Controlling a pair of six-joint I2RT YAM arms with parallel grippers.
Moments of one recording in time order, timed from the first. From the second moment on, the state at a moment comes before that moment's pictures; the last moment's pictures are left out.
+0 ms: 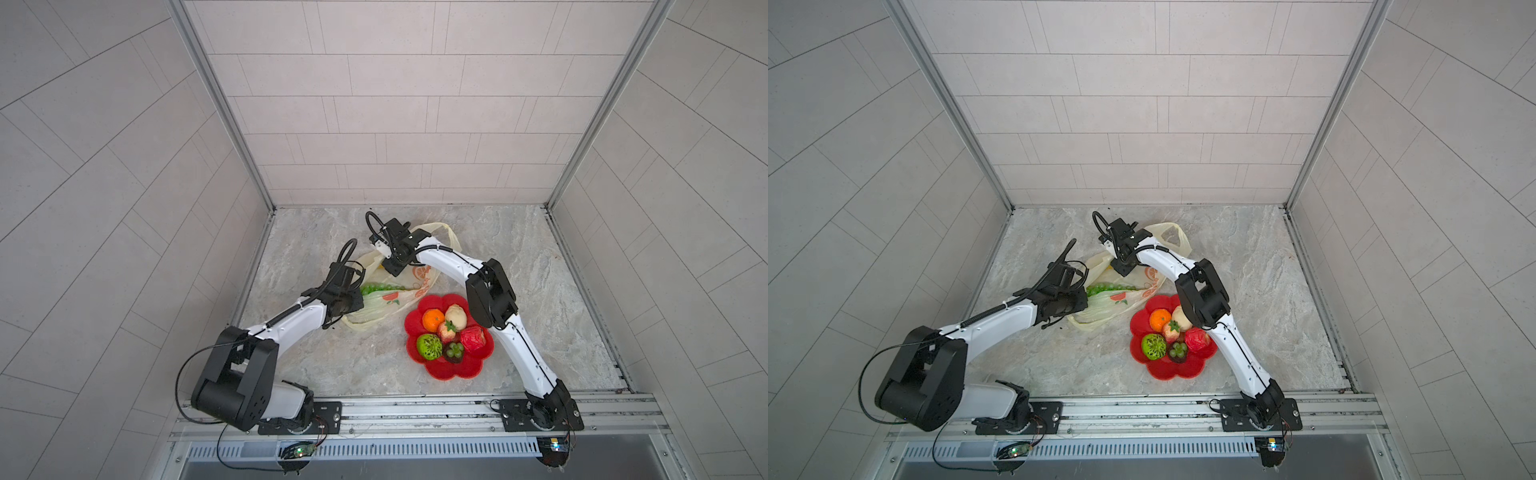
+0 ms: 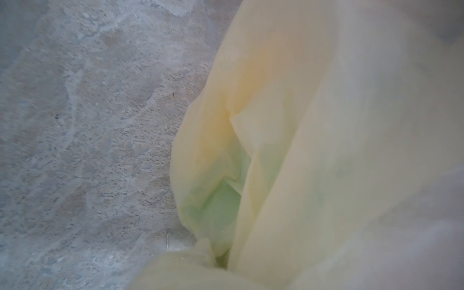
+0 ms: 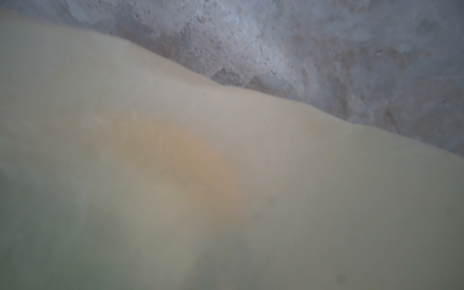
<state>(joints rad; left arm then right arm) -0.34 1.38 0.68 -0.31 0.00 -0.58 0.65 2.47 2.18 -0.81 -0.02 -0.21</state>
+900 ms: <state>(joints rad) -0.34 1.38 0.68 -0.32 -0.01 -0.57 0.66 2.29 1.97 -0.77 0.04 -0.11</state>
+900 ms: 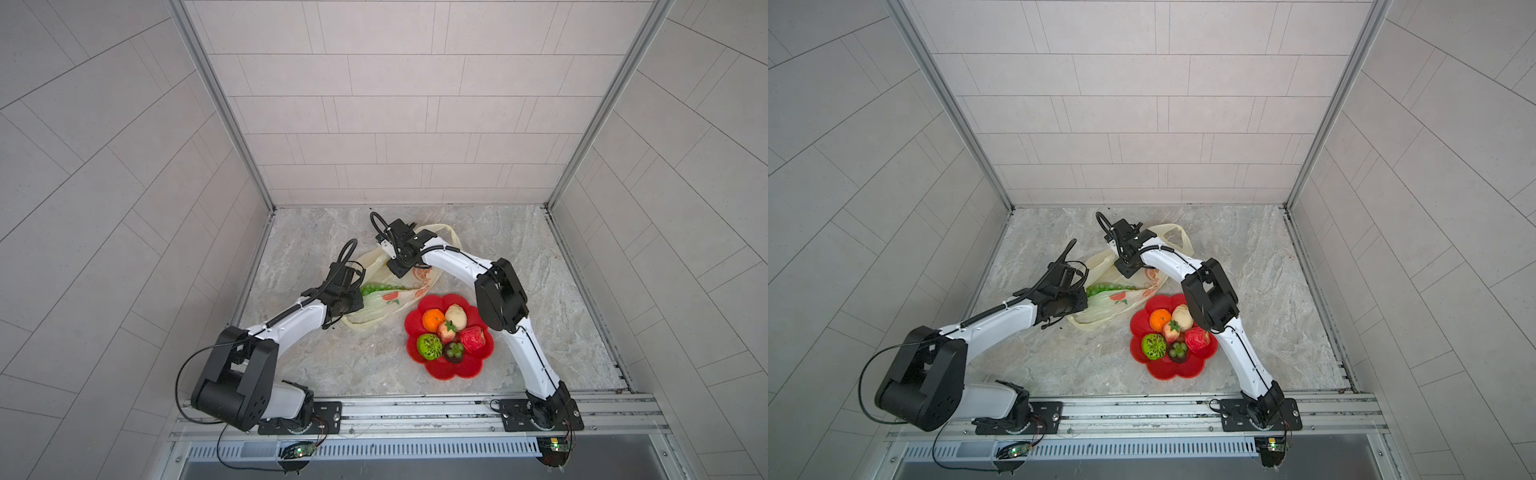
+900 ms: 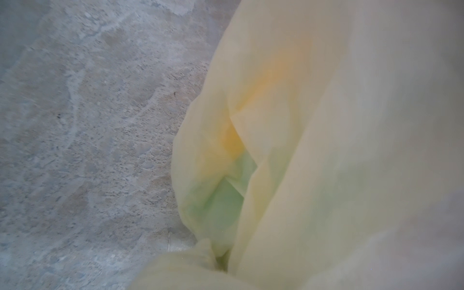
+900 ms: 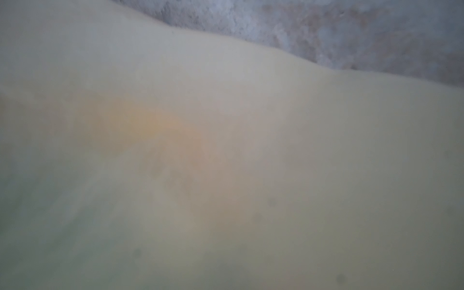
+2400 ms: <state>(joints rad) -0.24 1.25 0.61 -0.34 -0.10 -0.61 0.66 1.46 1.21 -0.79 0.25 0.14</state>
